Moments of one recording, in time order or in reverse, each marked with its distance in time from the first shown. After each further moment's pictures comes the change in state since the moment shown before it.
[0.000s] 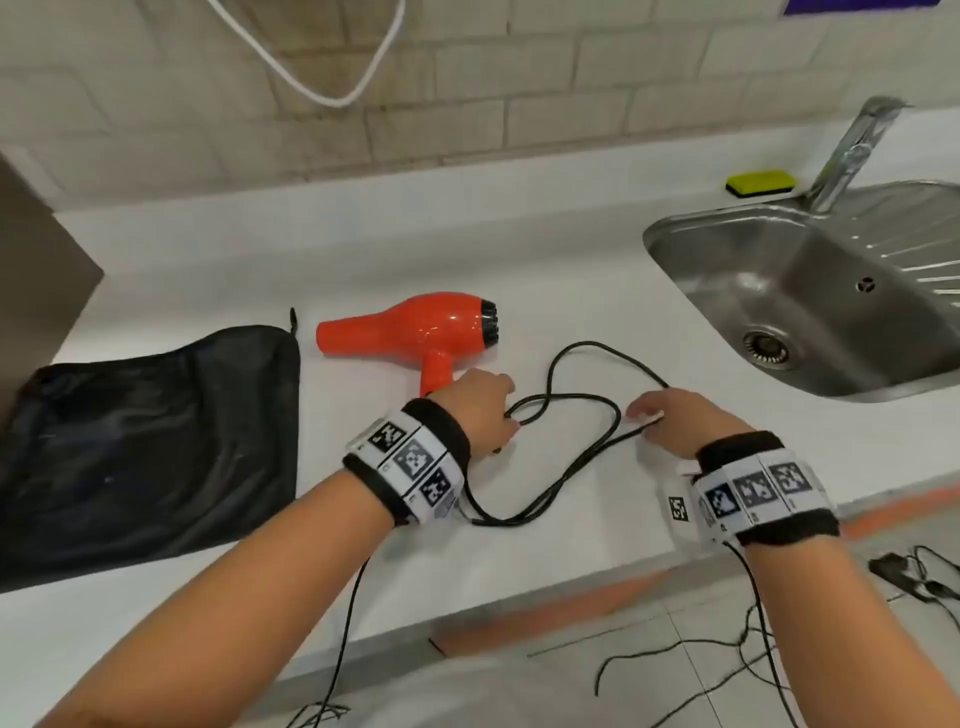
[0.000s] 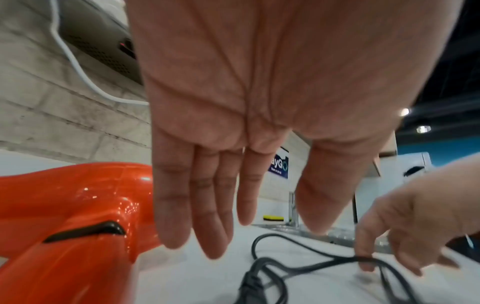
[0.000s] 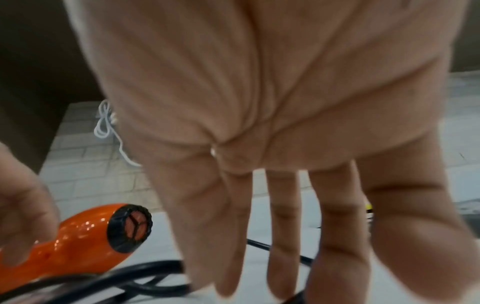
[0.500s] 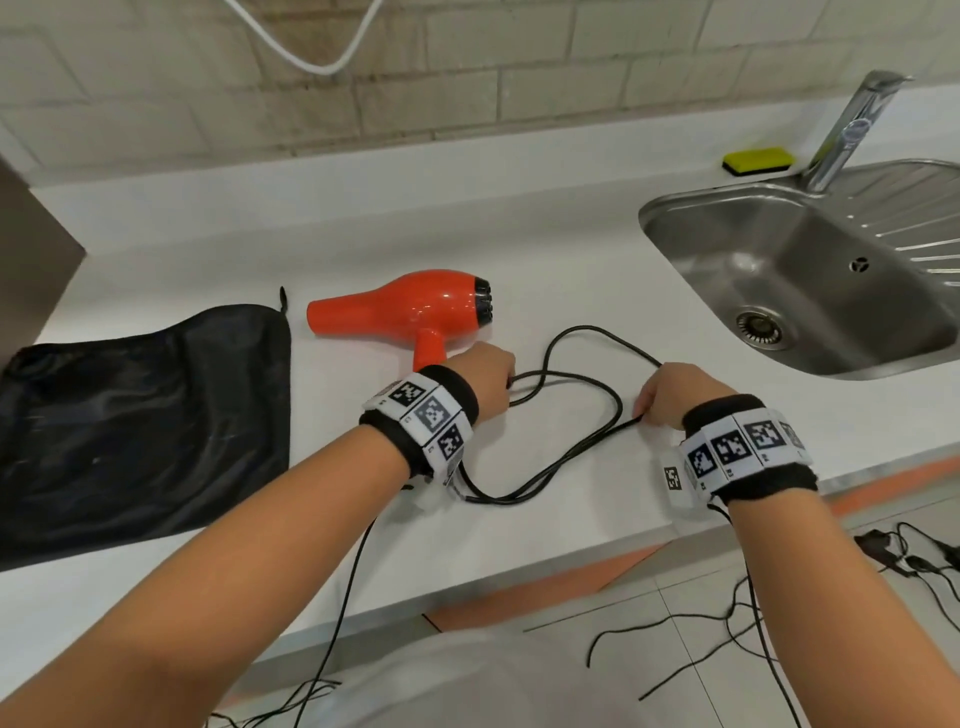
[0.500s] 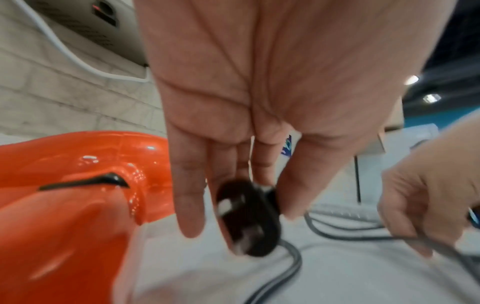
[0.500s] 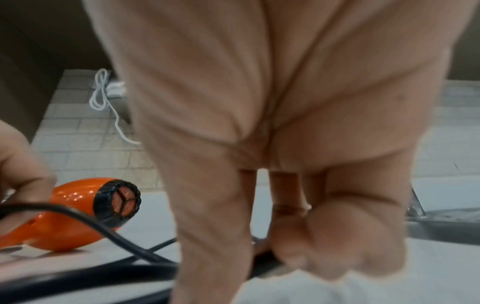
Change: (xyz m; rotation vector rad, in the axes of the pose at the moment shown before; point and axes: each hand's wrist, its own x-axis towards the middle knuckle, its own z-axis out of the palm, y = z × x) left_hand 0.019 0.006 0.003 0.091 -0.028 0.026; right_hand 0.006 -0.008 -0.005 -0.220 -0.068 0.097
